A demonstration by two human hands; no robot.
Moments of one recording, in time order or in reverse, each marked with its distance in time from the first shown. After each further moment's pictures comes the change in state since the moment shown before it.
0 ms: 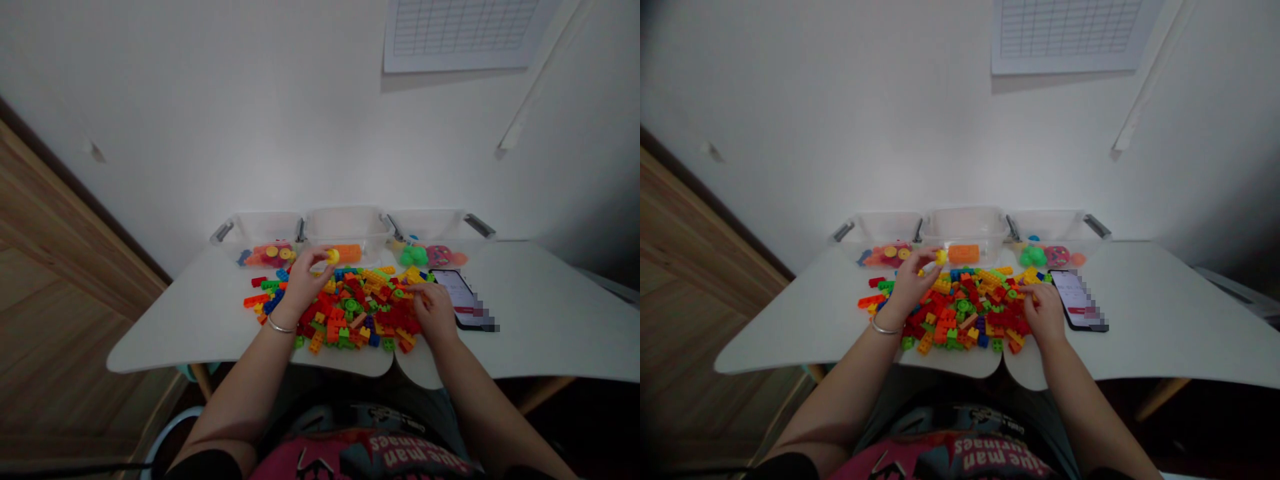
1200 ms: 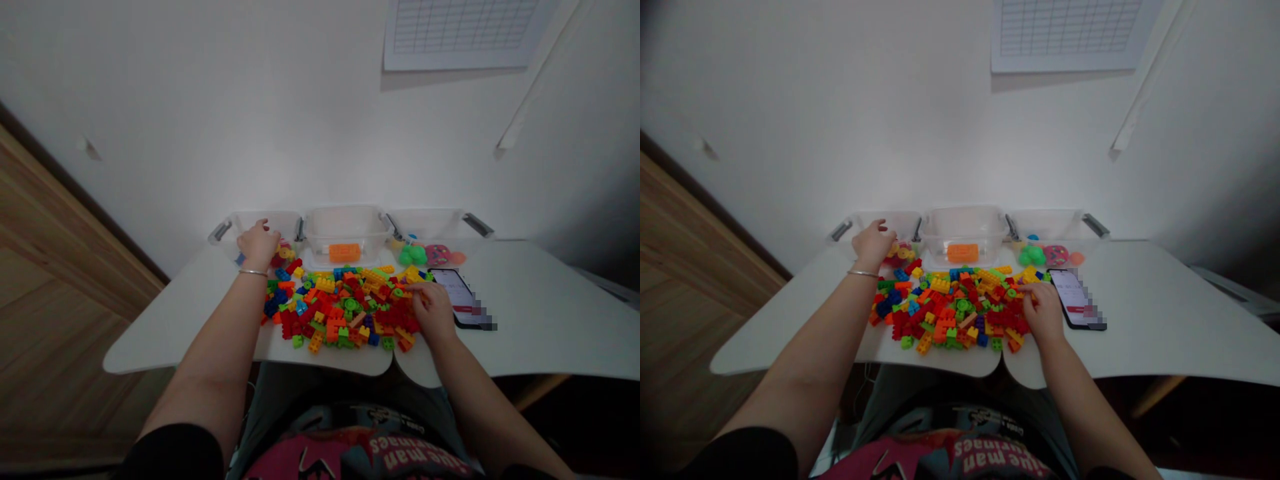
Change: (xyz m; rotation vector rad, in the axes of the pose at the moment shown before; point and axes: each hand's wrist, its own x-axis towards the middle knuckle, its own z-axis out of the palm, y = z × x) left_hand 0.073 -0.072 -0.073 0.839 0.099 -0.656; right_hand 0.000 0.001 0.001 -0.009 -0.018 0.013
